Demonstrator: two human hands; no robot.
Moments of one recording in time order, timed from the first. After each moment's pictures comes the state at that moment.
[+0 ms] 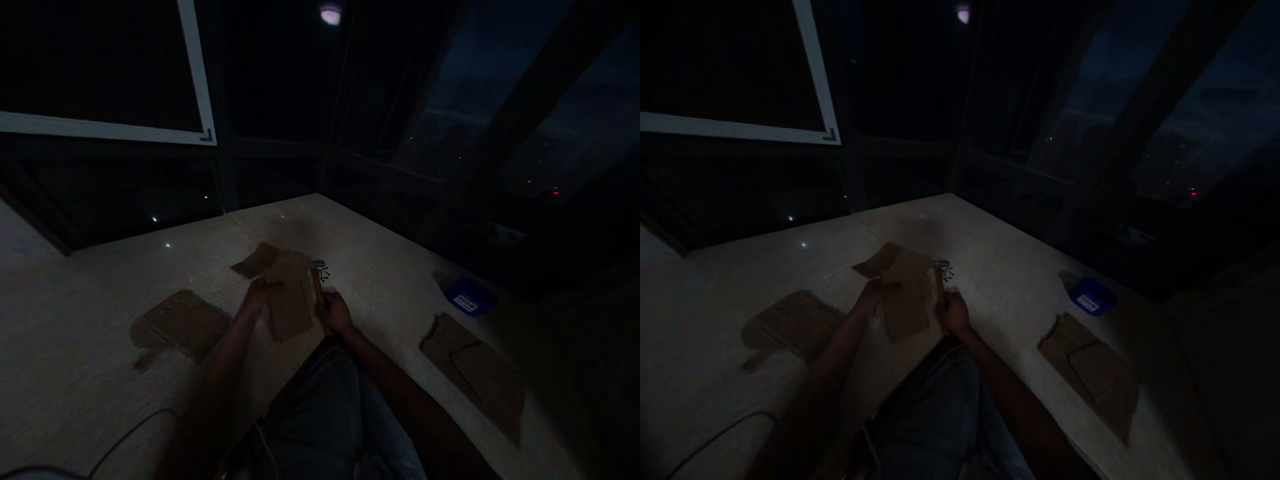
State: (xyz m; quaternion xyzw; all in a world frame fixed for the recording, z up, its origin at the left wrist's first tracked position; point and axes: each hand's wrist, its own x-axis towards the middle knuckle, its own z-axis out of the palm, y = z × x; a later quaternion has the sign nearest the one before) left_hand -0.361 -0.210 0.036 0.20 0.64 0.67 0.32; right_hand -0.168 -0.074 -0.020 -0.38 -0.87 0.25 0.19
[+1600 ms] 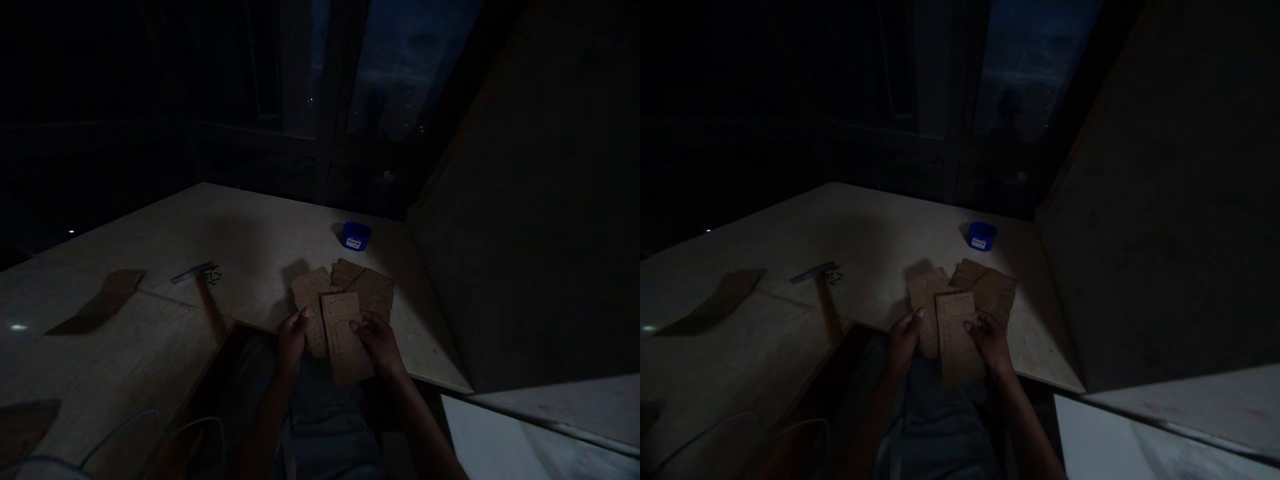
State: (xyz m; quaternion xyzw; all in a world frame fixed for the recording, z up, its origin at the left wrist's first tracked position) left_hand -0.039 -0.144 -0.002 0.33 0.56 0.57 0.50; right_hand 0.161 -0.139 0.019 -0.52 -0.41 0.55 0.50
